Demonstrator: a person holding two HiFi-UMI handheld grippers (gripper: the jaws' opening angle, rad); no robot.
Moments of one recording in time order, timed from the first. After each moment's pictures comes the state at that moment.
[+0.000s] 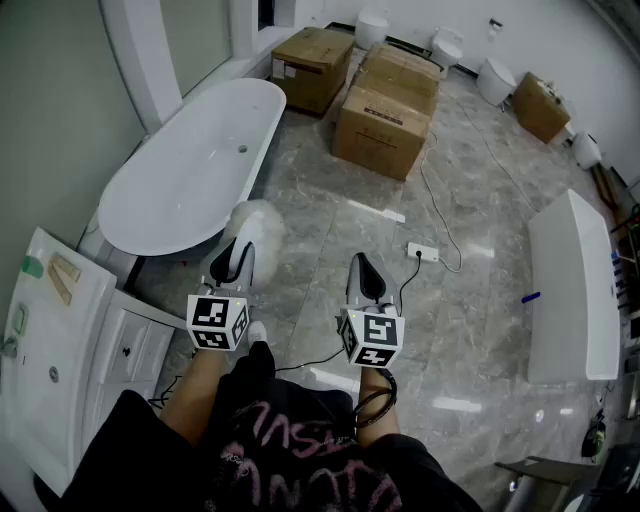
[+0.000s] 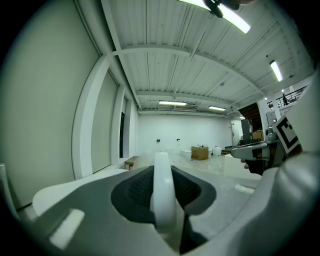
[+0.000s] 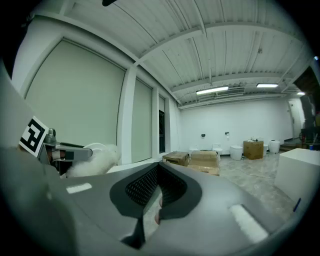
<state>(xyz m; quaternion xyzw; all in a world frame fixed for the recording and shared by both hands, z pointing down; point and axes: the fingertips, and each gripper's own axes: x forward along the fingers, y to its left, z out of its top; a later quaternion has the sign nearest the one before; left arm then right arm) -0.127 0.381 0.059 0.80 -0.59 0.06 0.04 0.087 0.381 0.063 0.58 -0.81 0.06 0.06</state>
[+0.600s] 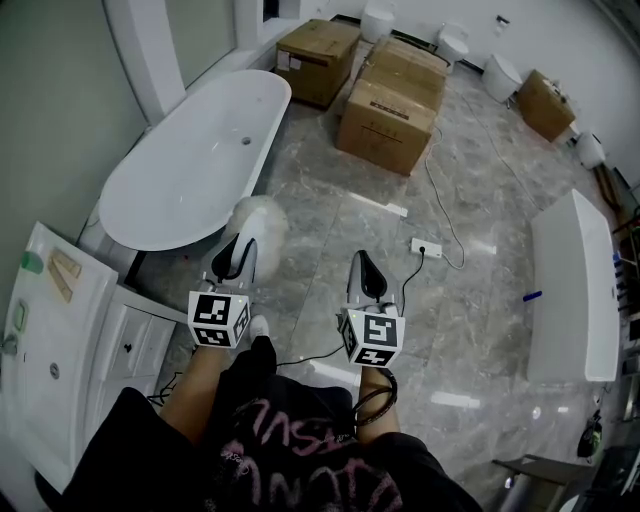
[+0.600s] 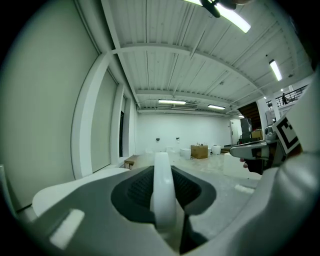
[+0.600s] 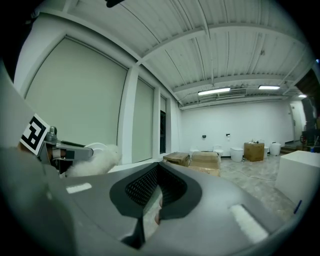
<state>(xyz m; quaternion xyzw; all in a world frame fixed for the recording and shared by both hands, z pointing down) -0.138 0.373 0.066 0.81 -0.59 0.07 0.04 0.072 0.374 0.068 0.58 -0.81 0.05 0.06</state>
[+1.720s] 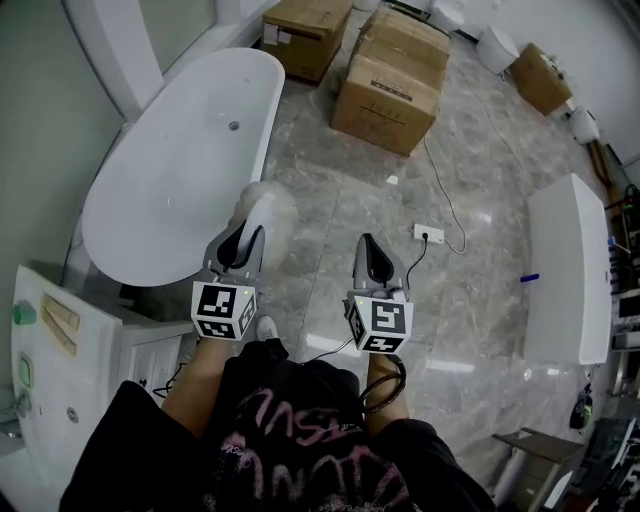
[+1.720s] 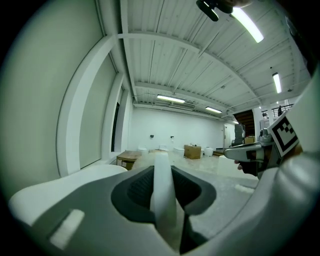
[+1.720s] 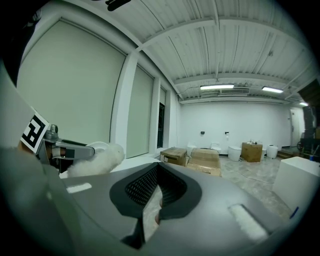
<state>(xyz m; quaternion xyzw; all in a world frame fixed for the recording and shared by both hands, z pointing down) -0.197 0.231 0.090 0.84 -0.54 0.06 0.08 0.000 0.241 0.082 0.59 -0.80 0.05 0.10</state>
